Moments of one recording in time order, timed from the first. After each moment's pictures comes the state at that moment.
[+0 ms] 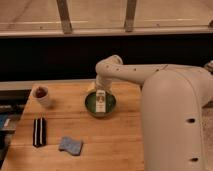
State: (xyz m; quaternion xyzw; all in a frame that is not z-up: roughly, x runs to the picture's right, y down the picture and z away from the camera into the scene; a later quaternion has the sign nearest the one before) arm -0.036 0.024 0.868 -0.25 0.09 0.69 0.67
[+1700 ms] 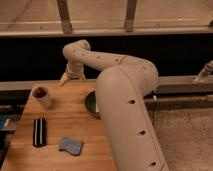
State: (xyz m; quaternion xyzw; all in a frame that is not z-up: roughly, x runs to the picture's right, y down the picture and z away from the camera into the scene) arm -0.214 -0.021 0.858 -0.32 0.05 0.55 0.77
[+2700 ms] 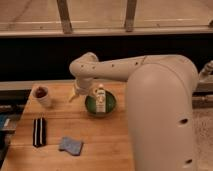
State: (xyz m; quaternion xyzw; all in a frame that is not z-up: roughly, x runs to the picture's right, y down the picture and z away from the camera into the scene) arm -0.098 0.056 0.797 -0.28 0.15 0.63 0.71
